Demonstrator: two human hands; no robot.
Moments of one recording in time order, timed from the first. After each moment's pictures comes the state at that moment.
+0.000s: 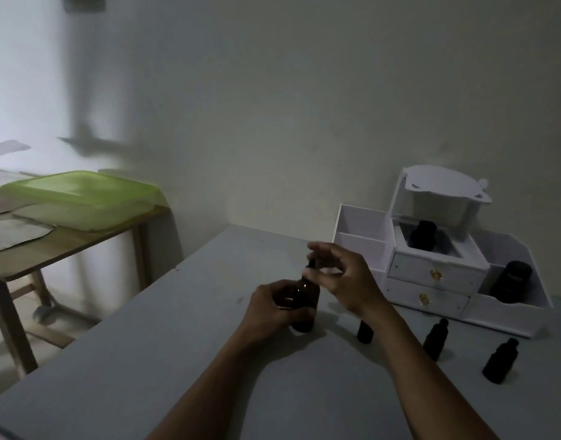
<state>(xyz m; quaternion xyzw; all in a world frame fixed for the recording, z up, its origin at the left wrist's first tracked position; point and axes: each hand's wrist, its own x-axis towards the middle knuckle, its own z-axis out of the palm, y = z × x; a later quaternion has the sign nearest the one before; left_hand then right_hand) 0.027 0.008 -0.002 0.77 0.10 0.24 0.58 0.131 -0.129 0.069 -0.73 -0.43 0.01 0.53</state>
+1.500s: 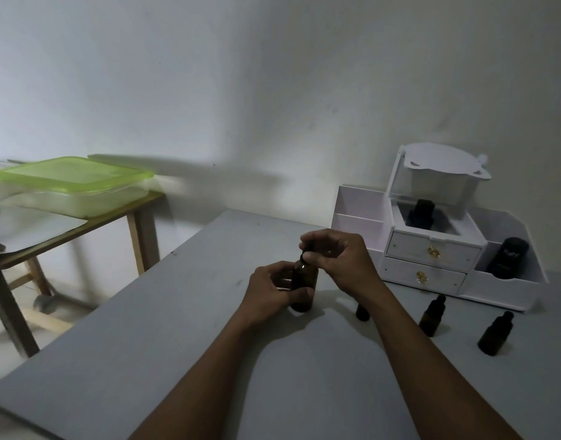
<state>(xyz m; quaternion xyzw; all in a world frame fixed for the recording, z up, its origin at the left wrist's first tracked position) 0.037 0.015 -0.012 0.78 0.08 0.25 0.56 0.129 -0.126 0.063 -0.70 -0.44 0.00 0.56</state>
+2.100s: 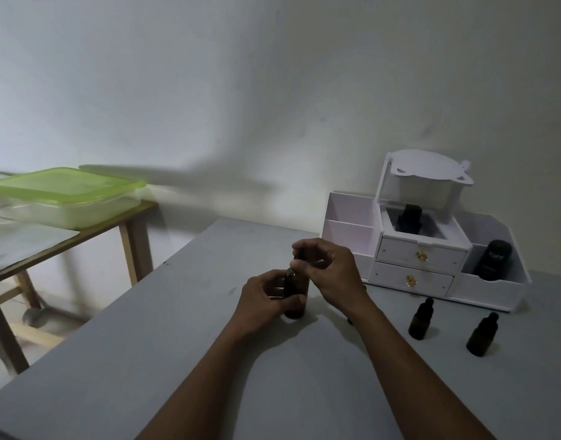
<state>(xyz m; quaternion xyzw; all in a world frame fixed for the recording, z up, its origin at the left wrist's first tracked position) 0.036 0.011 -0.015 0.78 0.10 0.25 0.56 0.124 -0.124 0.051 -0.70 -0.43 -0.03 0.57</state>
